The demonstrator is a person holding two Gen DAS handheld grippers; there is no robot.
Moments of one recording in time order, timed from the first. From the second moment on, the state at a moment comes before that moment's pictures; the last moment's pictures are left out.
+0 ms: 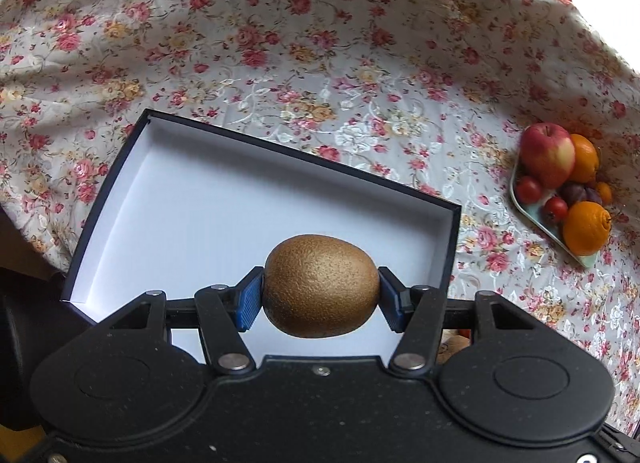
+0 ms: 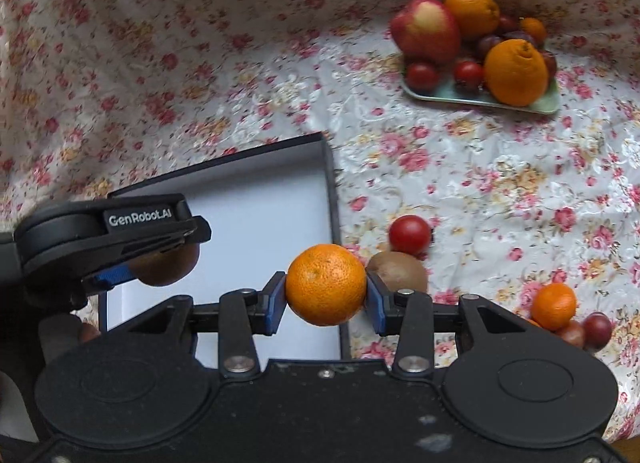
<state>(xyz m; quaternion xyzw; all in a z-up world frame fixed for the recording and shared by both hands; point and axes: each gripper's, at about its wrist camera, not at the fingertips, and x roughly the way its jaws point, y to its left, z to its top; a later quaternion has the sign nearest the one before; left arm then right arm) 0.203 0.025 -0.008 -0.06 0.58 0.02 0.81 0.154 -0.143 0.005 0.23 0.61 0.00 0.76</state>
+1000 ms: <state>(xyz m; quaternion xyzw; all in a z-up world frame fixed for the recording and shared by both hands) 0.205 0.140 -0.053 -0.05 0.63 0.09 0.77 0.189 -0.019 -0.023 0.13 0.66 0.07 0.74</state>
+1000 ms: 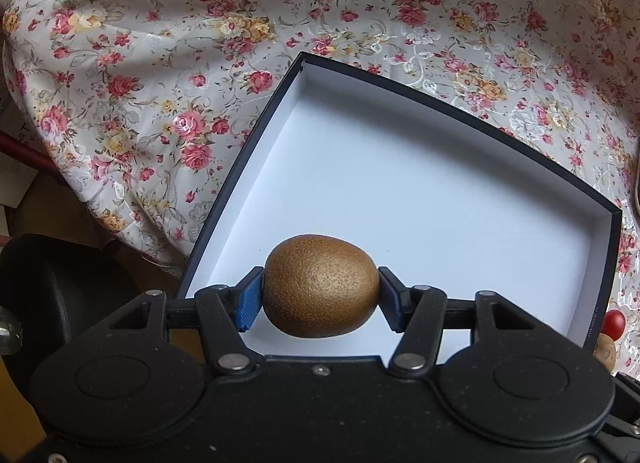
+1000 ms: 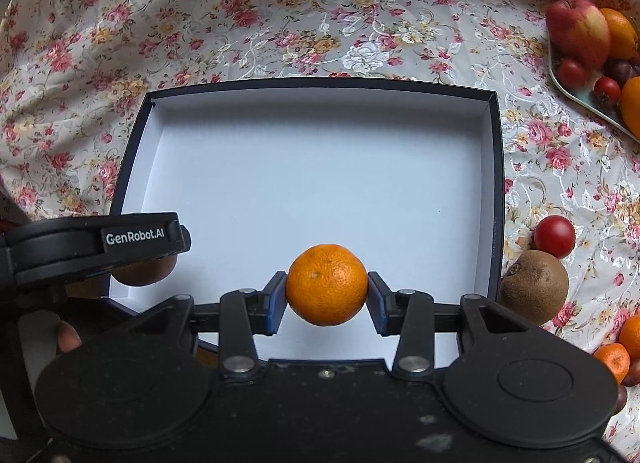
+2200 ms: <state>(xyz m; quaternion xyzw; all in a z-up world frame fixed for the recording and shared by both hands) 0.219 0.157 -0.032 -0.03 0.62 0.11 0.78 0.193 0.004 -0.011 0.07 0.65 0.13 0.75</state>
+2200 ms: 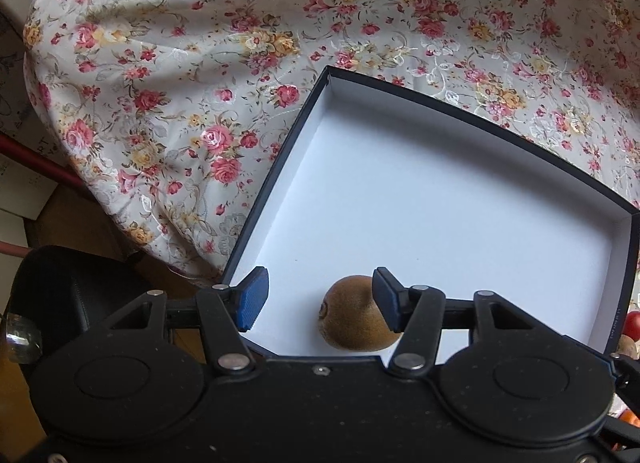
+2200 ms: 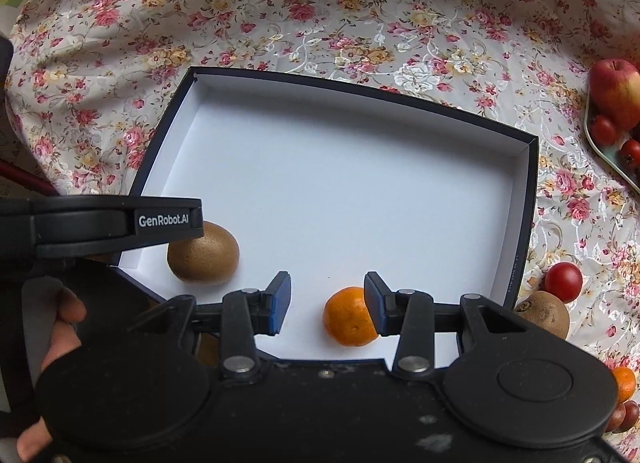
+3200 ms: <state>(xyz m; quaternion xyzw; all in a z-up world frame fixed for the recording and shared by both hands) 0.214 0.152 -0.025 -0.04 0.60 0.10 0.79 0.198 -0.012 -0.025 0.15 0.68 0.12 0.70</state>
